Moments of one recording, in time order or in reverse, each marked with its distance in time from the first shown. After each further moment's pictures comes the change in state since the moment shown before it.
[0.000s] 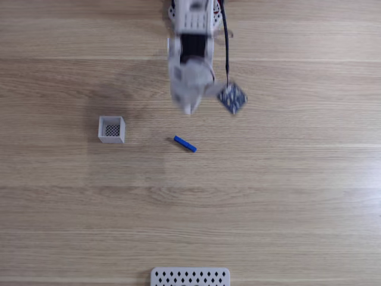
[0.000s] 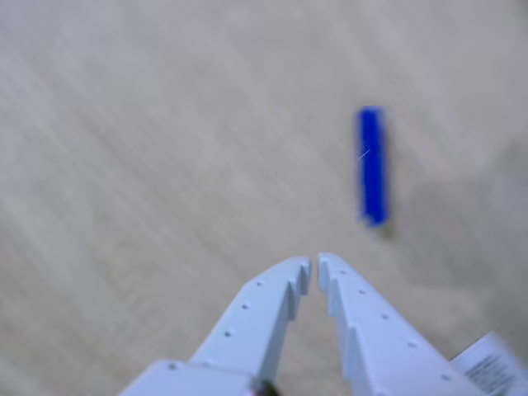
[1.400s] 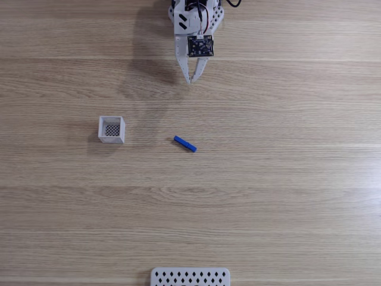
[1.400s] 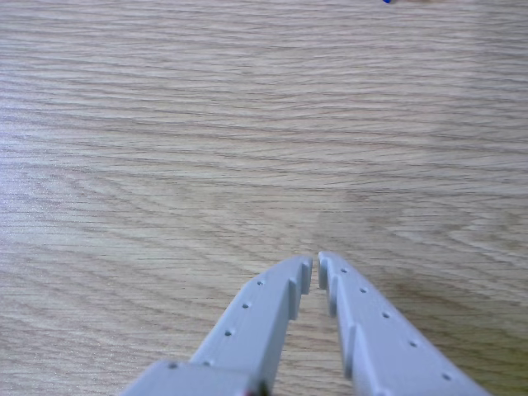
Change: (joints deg) arm -0.8 101.1 75.8 4.3 46.8
